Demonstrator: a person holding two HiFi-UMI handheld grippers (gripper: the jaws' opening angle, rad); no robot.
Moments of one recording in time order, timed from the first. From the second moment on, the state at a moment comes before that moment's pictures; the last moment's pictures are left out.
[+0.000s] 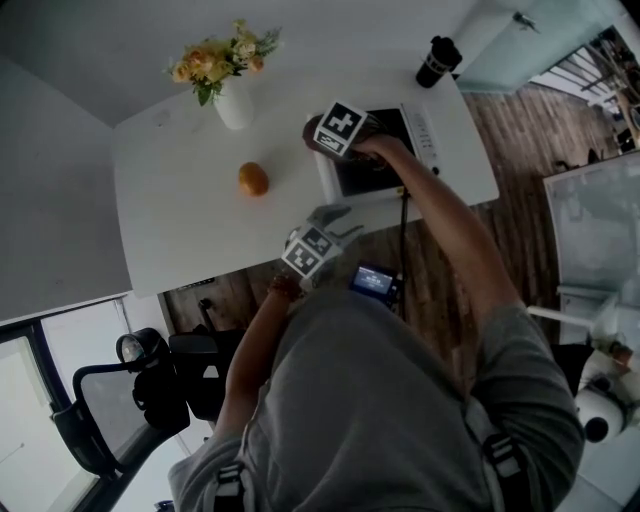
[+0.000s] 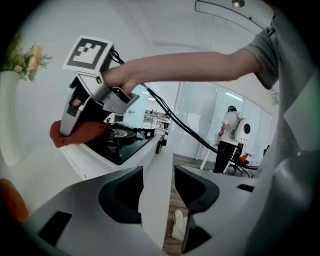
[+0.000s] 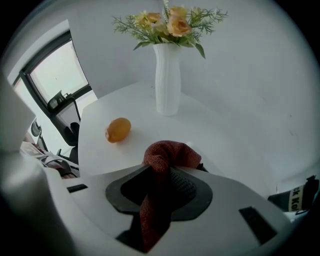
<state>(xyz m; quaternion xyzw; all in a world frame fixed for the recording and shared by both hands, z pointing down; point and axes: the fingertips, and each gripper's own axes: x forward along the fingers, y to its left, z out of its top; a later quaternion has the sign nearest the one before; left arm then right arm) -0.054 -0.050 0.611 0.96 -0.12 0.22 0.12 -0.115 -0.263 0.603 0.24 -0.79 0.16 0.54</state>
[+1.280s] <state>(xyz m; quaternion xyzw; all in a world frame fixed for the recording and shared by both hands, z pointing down) -0.069 -0.049 0.597 0.97 -0.09 0.20 0.11 -0.128 -0.142 0.589 0.11 -0.80 0.20 0.56</state>
